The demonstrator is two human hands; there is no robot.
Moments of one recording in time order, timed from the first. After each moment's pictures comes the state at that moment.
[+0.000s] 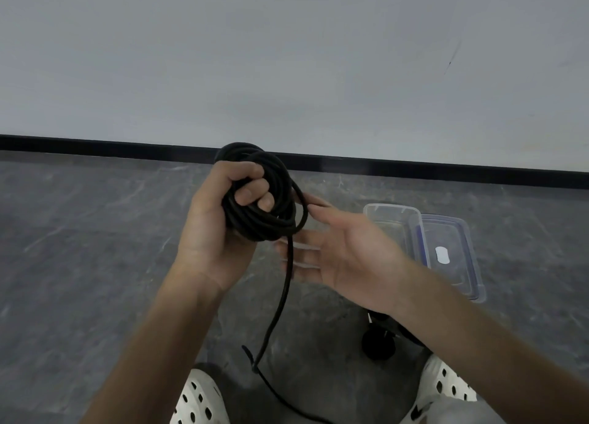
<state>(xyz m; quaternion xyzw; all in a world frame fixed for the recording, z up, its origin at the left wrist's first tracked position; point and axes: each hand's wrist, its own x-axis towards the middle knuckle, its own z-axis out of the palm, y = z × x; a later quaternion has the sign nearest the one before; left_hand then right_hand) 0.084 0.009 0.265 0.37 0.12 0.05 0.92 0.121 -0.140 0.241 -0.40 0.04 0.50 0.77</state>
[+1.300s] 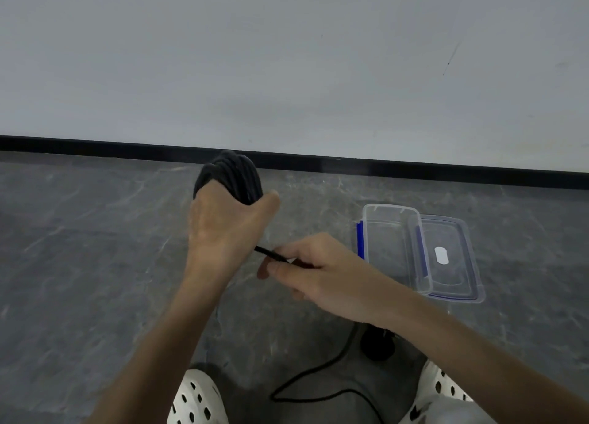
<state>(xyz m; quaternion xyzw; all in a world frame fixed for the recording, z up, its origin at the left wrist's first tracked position) 0.092 0.014 0.242 0.84 0.27 0.13 0.46 0.100 -0.136 0.254 -0.74 -0.25 0.40 0.48</state>
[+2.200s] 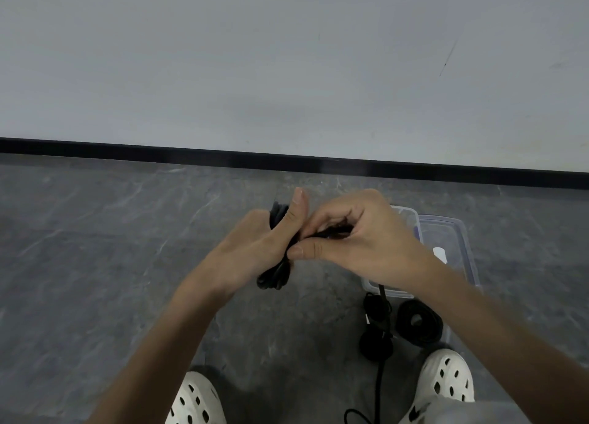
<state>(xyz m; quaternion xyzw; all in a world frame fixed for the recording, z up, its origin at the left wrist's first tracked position) 0.084 -0.001 0.247 0.85 0.07 -0.12 0.52 0.133 -0.158 0.254 -0.73 -0.33 0.19 0.56</state>
